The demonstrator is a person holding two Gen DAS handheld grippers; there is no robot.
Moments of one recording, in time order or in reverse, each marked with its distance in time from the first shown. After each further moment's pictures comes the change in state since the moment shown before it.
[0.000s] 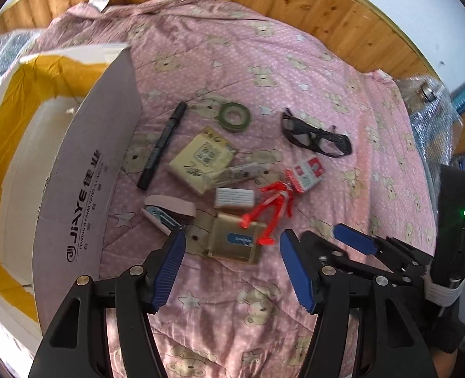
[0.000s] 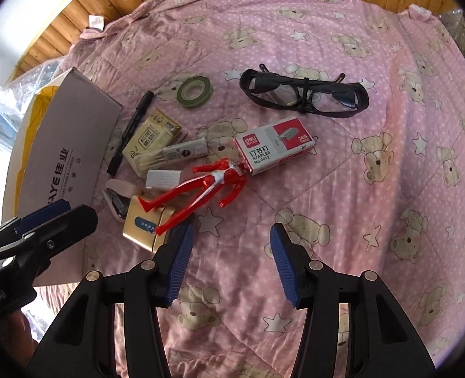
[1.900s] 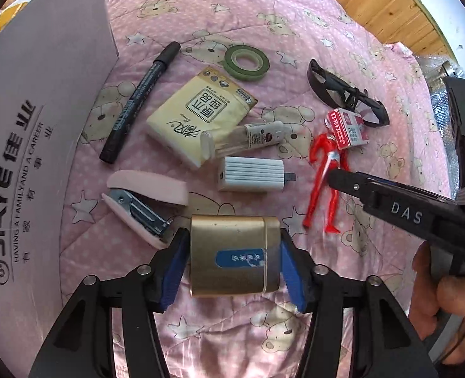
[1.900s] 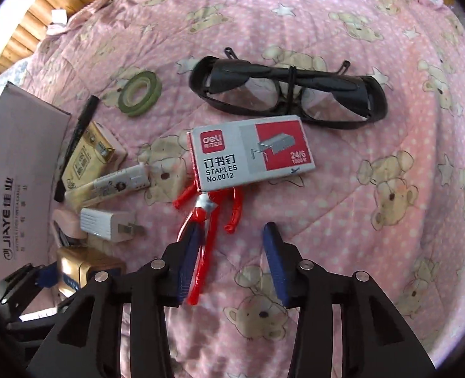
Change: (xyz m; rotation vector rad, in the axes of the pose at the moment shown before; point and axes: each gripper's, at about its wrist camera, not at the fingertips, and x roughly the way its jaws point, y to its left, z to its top) left arm 0.075 0.004 -0.019 0.005 0.116 -0.012; right arm 0.056 -0.029 0.038 0.003 0.066 -0.040
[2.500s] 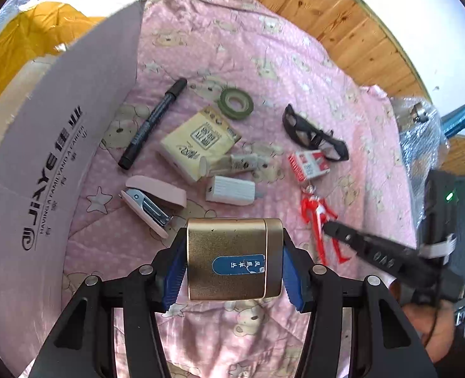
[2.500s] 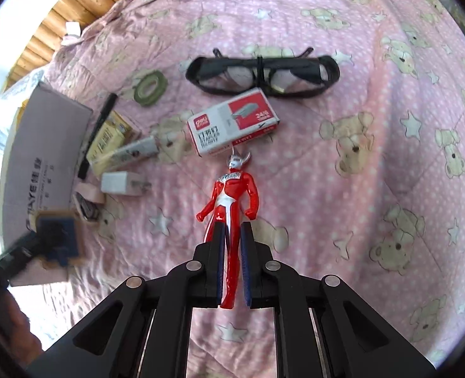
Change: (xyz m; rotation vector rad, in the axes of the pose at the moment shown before) left arm -0.066 0.009 -0.011 -0.073 -0.157 -0.141; right arm -0.039 -0.024 -0.040 0.030 -0.019 0.069
